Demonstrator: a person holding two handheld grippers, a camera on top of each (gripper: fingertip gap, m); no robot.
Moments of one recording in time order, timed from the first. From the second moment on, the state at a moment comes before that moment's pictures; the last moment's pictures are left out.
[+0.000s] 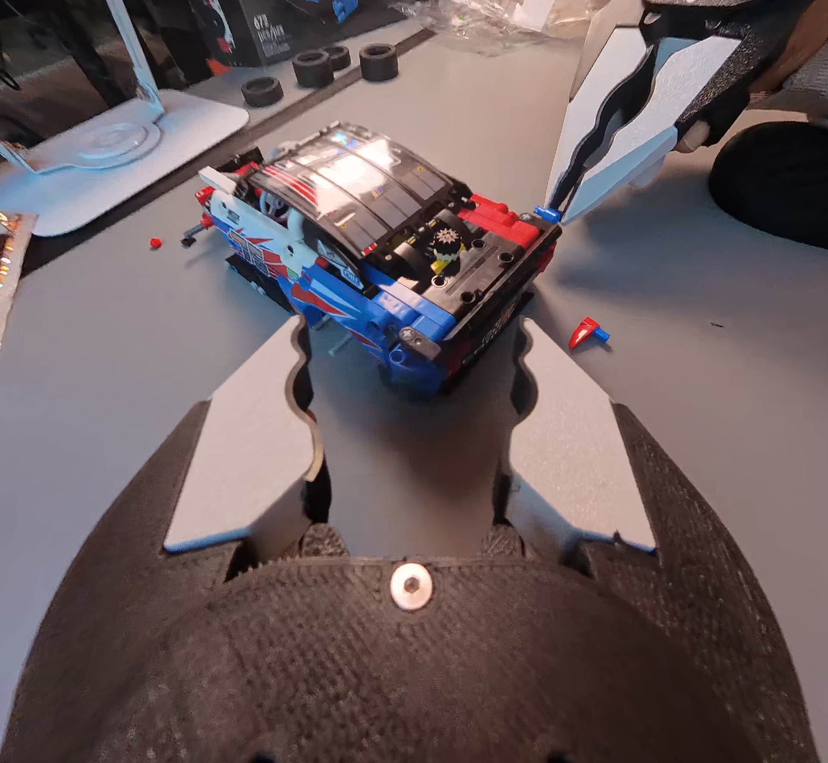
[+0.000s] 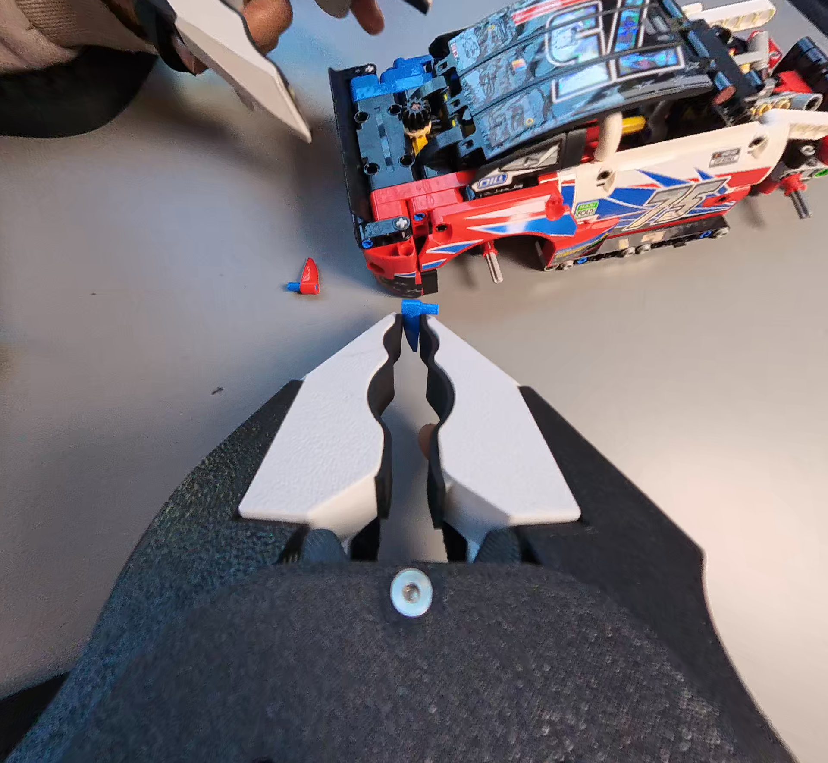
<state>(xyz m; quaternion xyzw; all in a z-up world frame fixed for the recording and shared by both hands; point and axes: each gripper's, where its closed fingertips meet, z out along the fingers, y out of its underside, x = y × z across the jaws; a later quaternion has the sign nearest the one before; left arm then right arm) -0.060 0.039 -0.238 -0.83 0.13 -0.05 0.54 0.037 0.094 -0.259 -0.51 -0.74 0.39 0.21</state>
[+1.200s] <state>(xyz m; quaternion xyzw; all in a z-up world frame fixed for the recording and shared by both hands) -0.021 0.018 -0.222 -0.84 0.15 -0.07 0.52 0.076 0.052 -0.224 -0.51 -0.68 0.48 0.21</state>
